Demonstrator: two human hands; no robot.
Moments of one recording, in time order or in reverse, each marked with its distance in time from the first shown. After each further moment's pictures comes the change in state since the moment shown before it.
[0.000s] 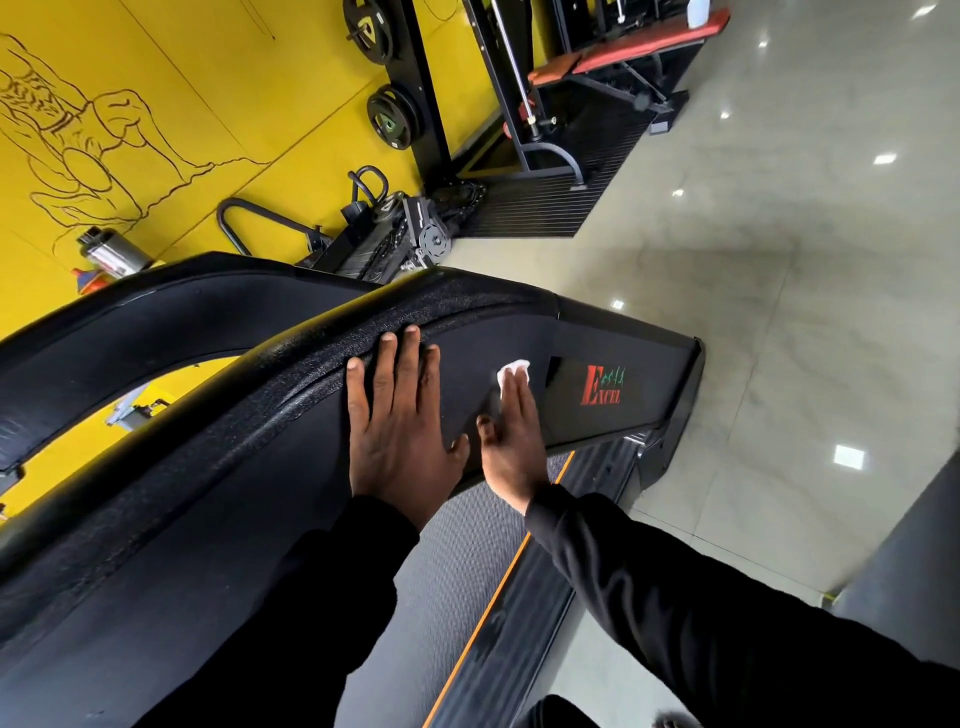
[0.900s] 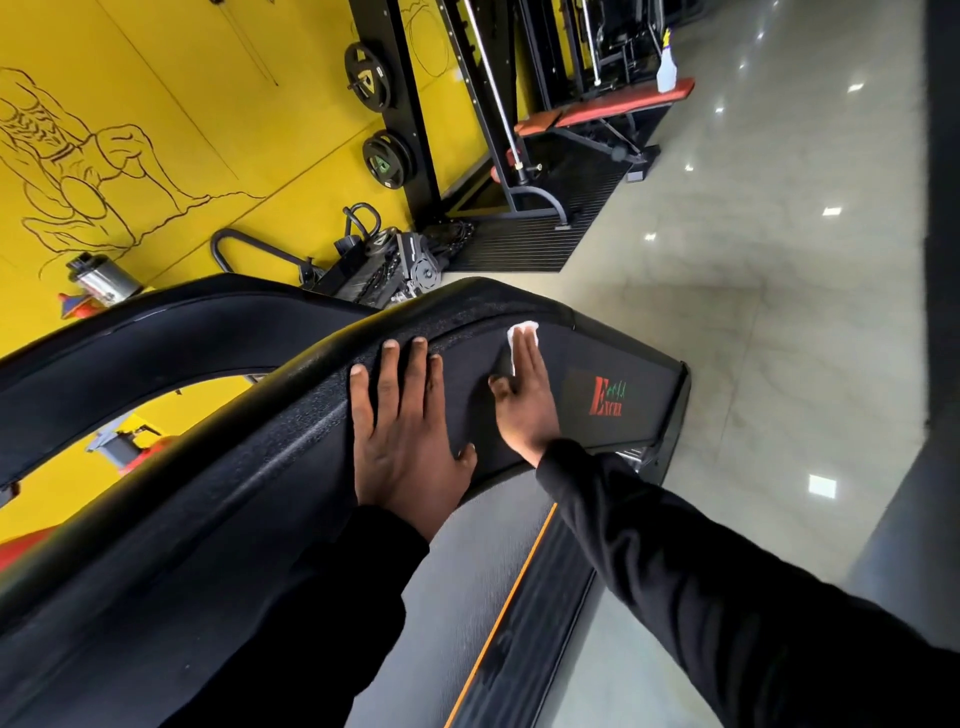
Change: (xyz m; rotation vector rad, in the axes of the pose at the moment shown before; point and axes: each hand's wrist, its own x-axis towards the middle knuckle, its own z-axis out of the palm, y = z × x) left_hand -0.029 -0.043 -0.024 -0.009 0.009 -0.026; right_hand 0.034 -0.056 -0.013 0.013 -0.002 0.068
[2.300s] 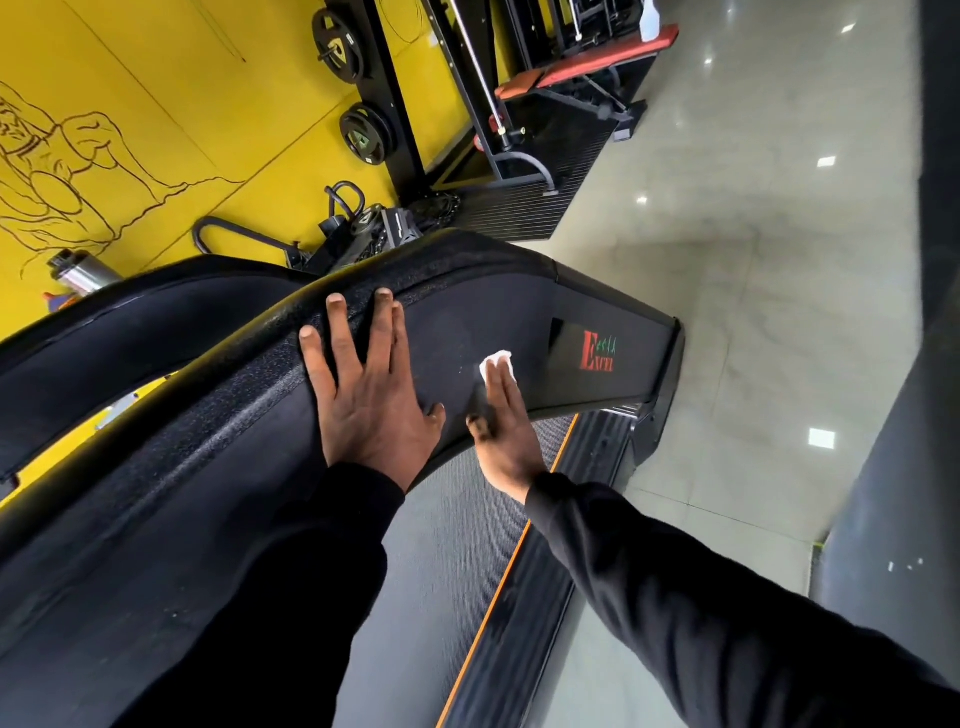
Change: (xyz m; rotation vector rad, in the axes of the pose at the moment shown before) left_hand -0.010 -0.005 -0.002 0.113 -0.049 -0.020; right_hand -0.081 0.042 0.028 -0.025 -0.109 0.013
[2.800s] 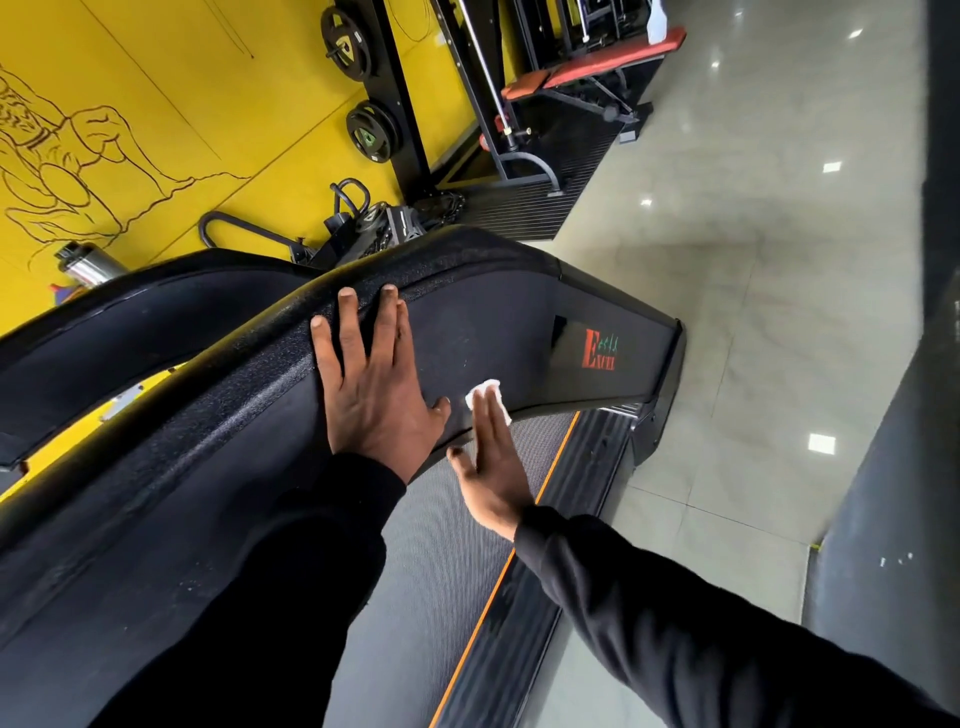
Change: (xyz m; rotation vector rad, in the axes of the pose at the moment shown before) left_hand -0.003 -0.005 -0.004 -0.049 0.006 0.019; right_hand -0.046 -0.016 0.018 0.034 -0.050 0.013
